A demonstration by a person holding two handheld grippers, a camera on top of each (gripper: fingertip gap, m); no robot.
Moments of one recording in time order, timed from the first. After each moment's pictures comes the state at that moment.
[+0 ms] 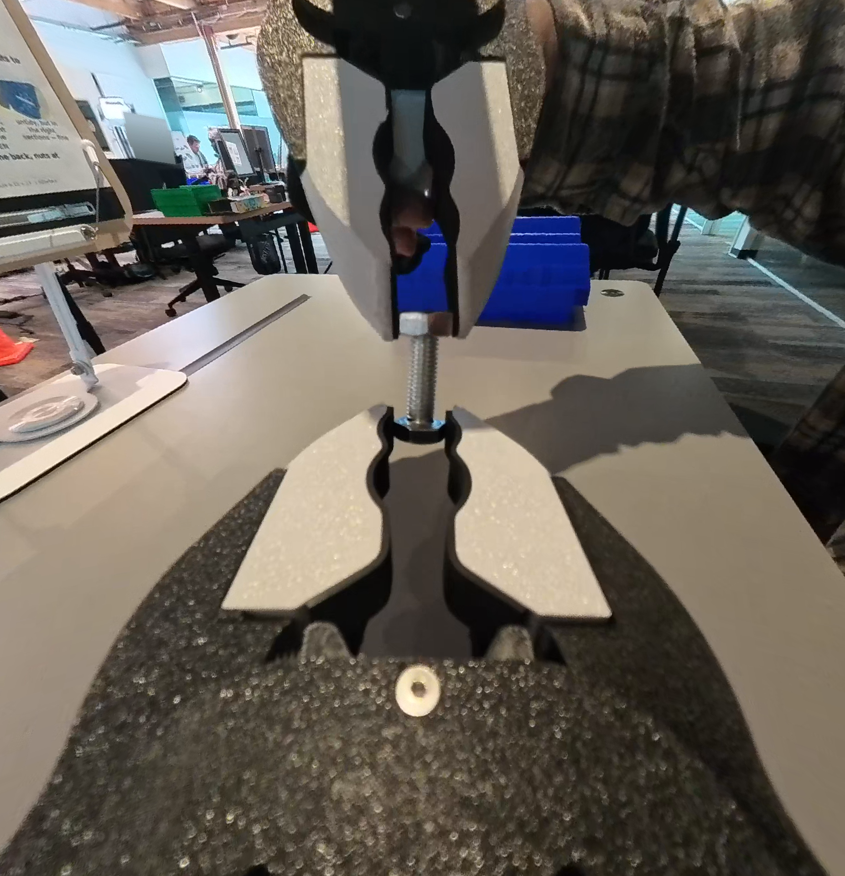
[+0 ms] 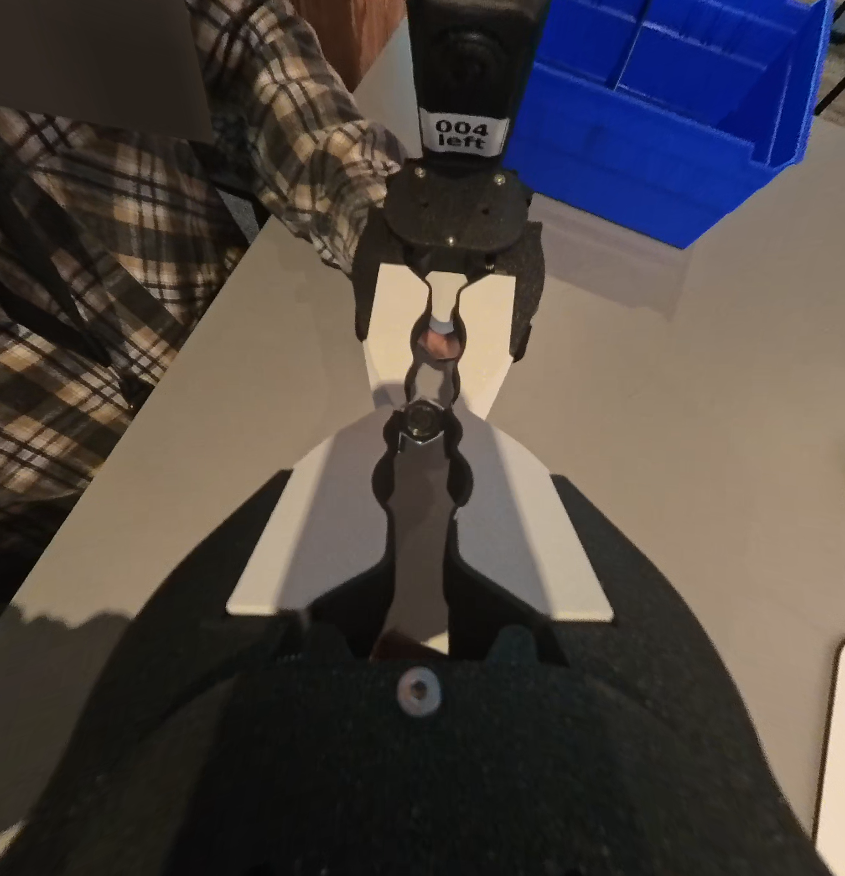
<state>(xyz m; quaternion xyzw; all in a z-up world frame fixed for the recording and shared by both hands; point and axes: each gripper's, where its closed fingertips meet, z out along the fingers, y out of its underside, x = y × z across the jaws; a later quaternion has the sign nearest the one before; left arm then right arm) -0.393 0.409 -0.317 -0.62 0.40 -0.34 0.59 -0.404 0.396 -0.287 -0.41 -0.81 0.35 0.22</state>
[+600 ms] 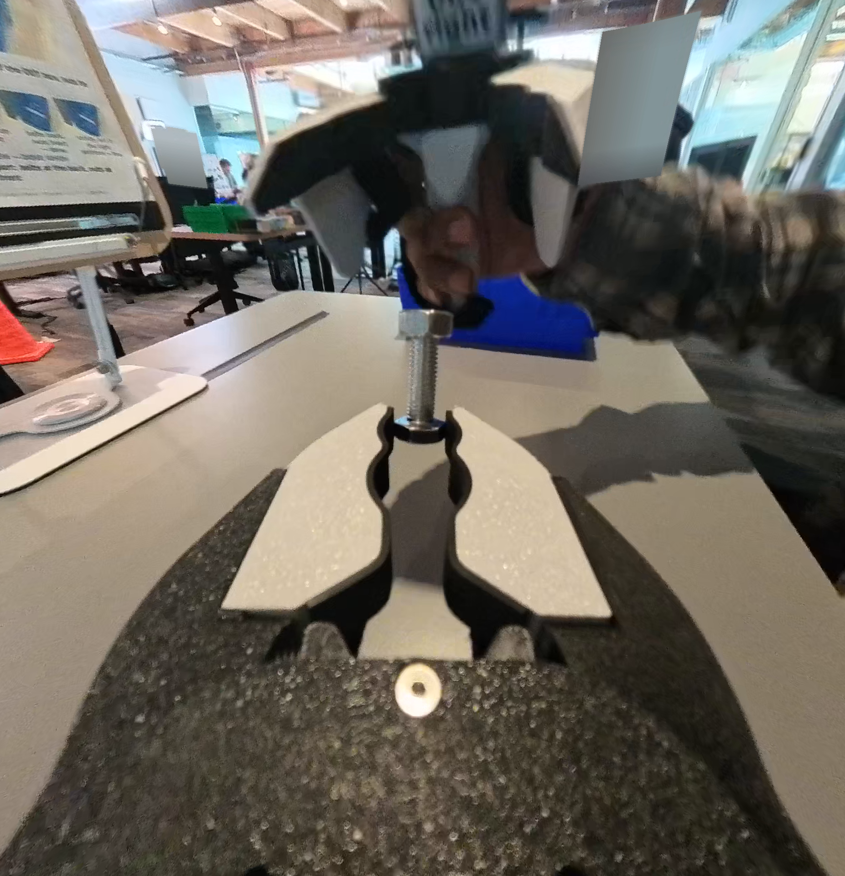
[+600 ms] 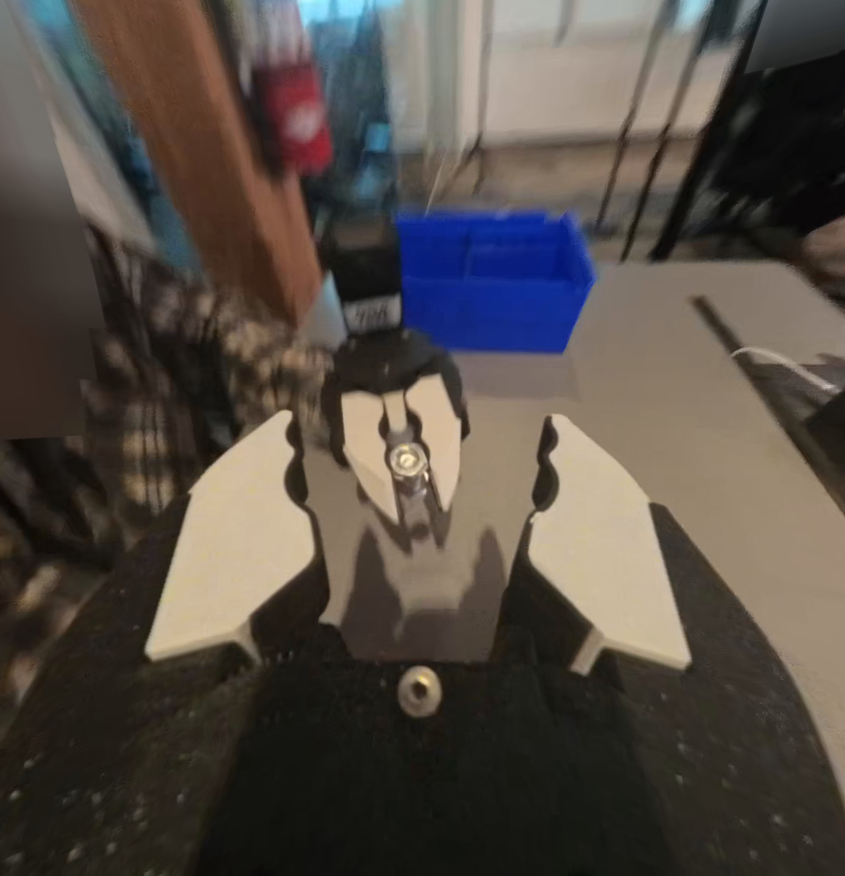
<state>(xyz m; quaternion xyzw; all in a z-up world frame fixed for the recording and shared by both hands) -0.401 0.416 -0.311 -0.62 0.37 -0.35 0.60 -0.414 0.416 -0.240 -0.48 -0.62 0.51 0.34</state>
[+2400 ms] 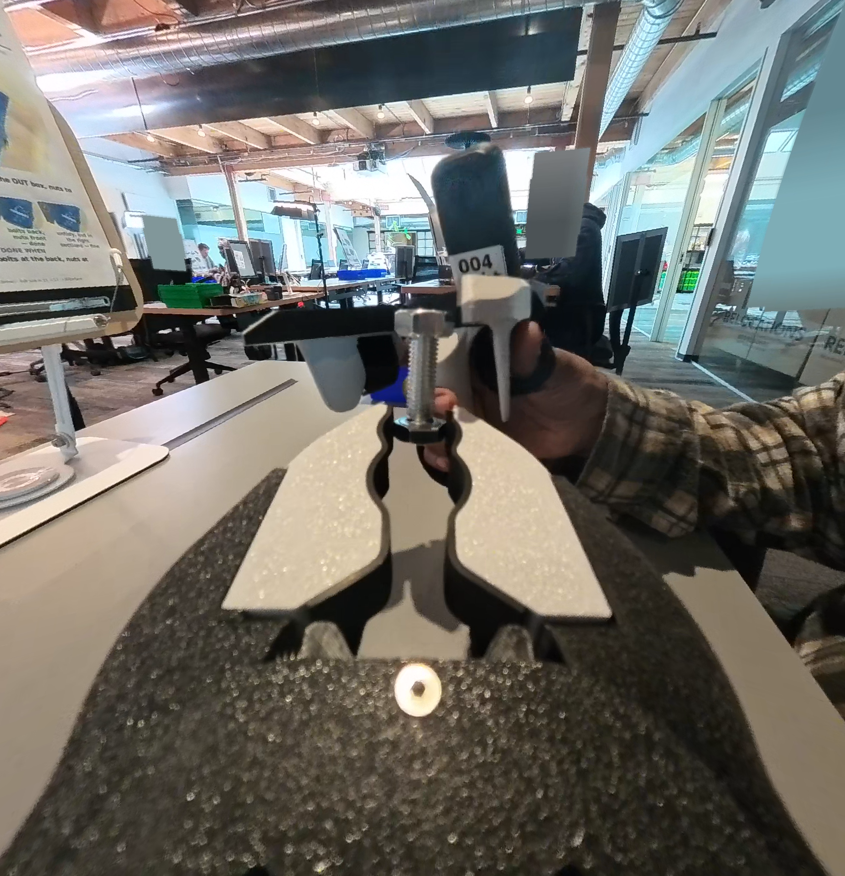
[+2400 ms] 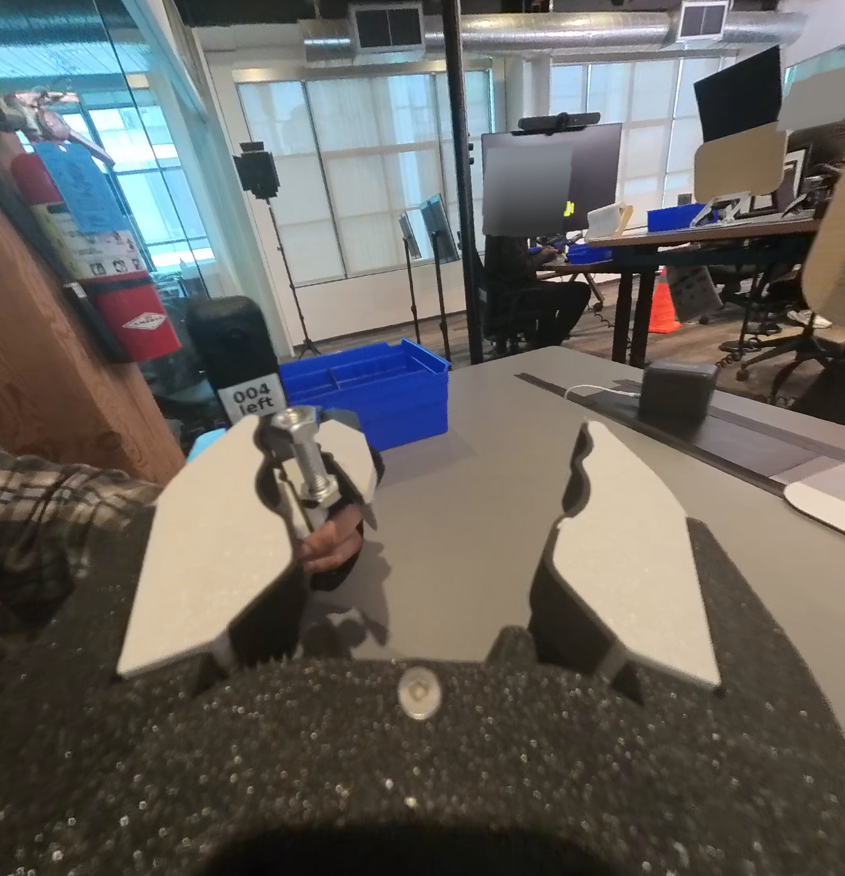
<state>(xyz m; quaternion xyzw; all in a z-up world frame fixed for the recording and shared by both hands) -0.391 0.394 -0.282 -0.55 0.36 -0.40 0.64 -0.411 0.435 -0.252 -0.54 -0.40 0.52 0.53</state>
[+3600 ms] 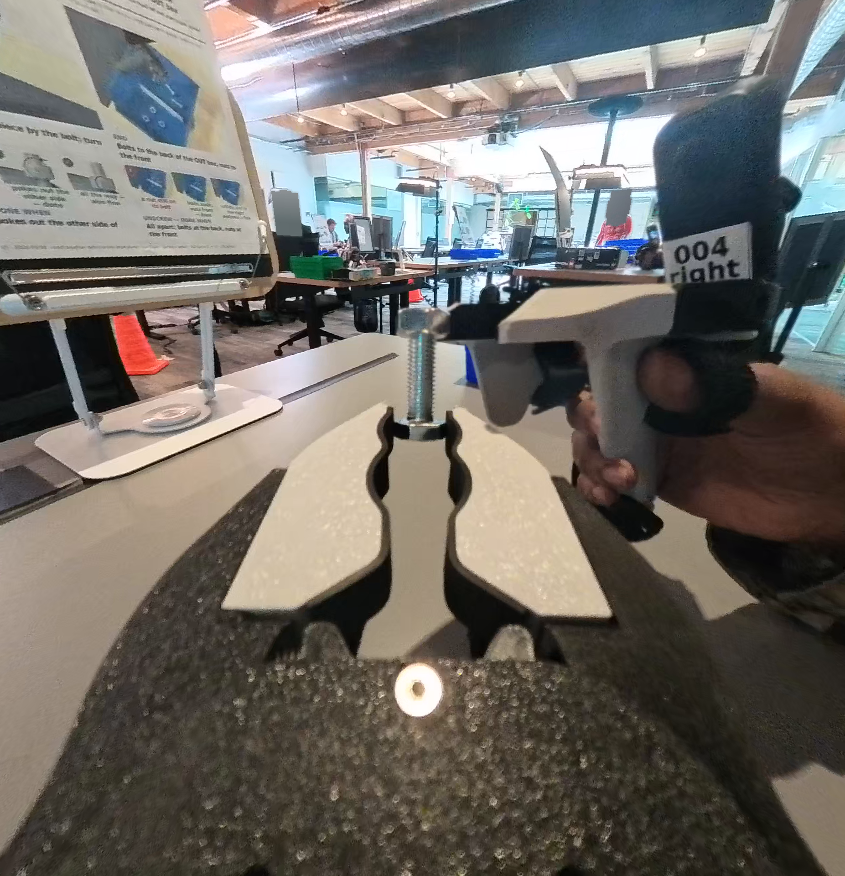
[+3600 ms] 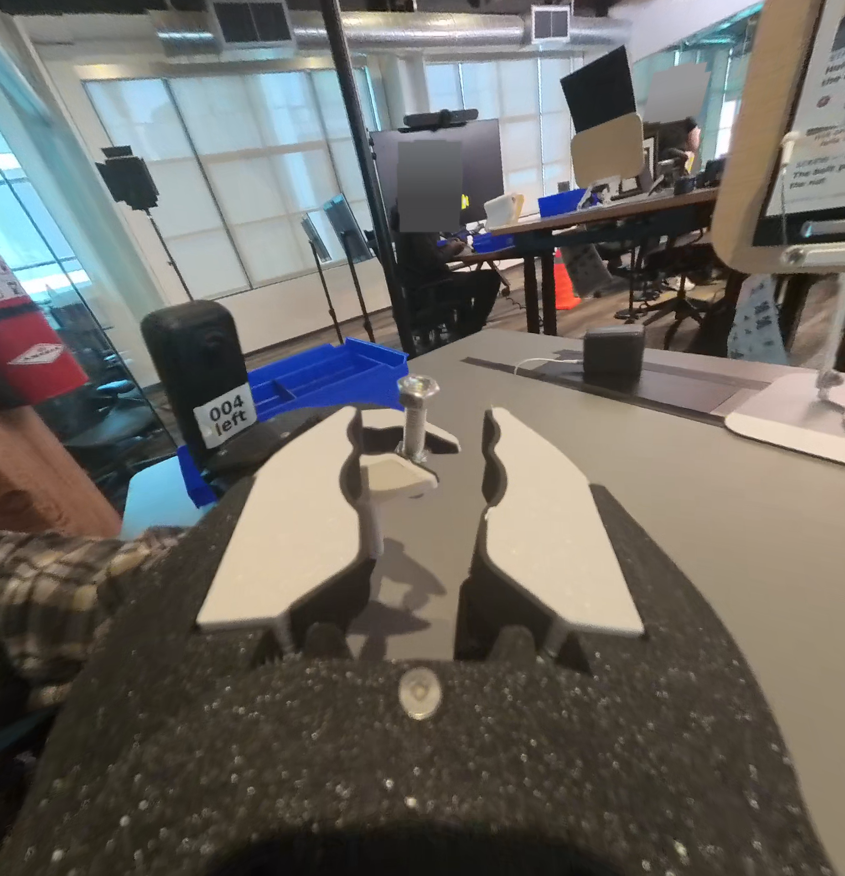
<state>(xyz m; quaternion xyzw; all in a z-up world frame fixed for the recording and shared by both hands) -0.415 0.424 -0.291 -0.62 0.28 -0.31 0.67 -0.417 0.414 -0.260 -0.61 -0.32 0.47 0.56</state>
